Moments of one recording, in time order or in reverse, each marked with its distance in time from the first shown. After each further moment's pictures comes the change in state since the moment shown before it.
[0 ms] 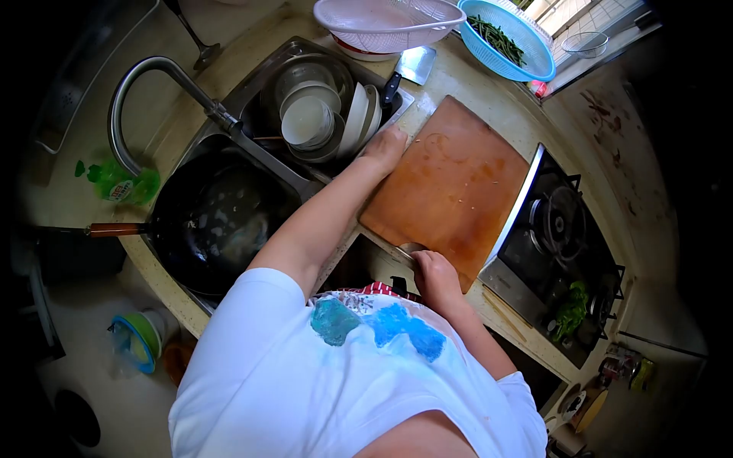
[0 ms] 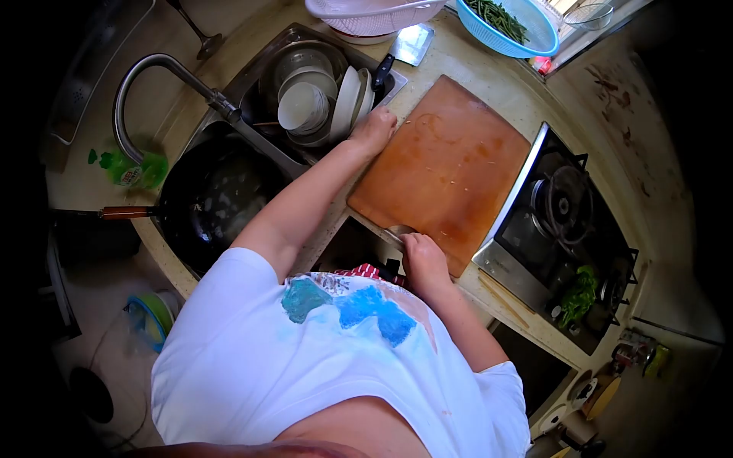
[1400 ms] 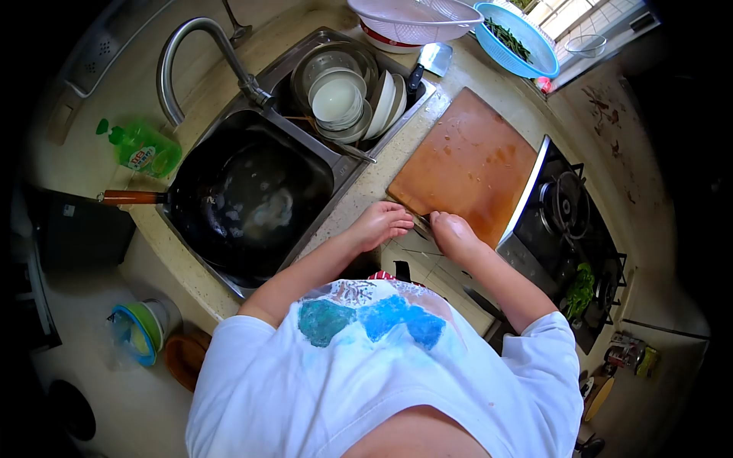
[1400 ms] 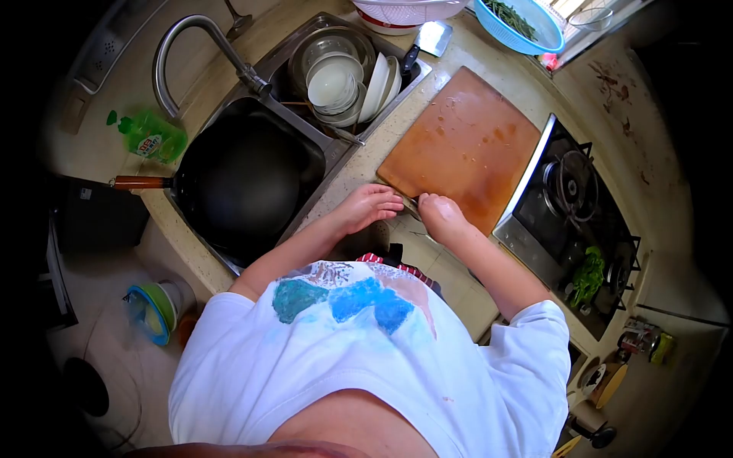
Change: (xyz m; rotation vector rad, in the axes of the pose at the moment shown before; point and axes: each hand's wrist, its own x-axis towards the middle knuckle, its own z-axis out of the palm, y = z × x) left_hand -0.207 0.050 -0.072 -1.607 -0.416 -0.828; right_hand 0.036 -0.011 0.002 -0.296 -0.331 -0.132
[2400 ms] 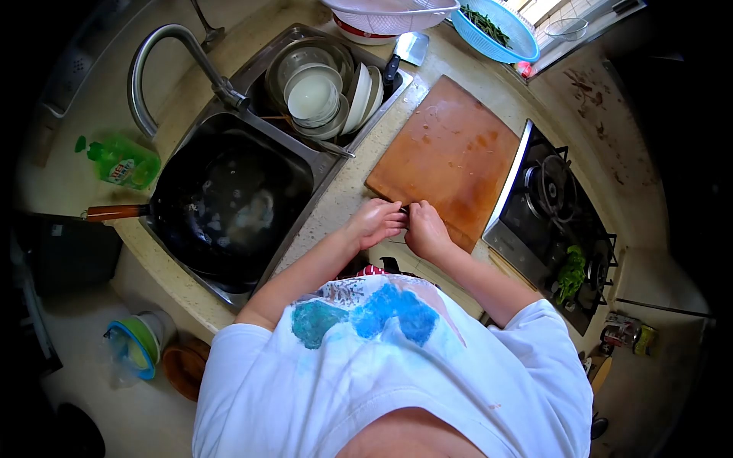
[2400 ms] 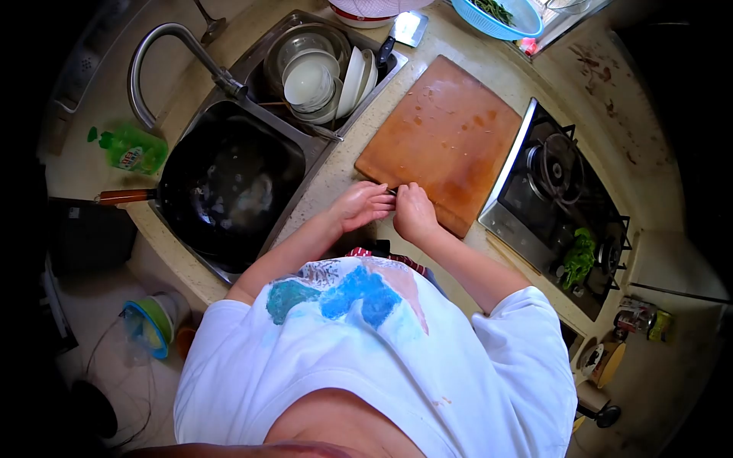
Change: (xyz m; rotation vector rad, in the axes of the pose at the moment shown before) left_hand 0.010 -0.002 0.022 -0.162 -0.019 -0.138; right_hand 0.004 -0.023 0.026 0.181 0.155 0.299
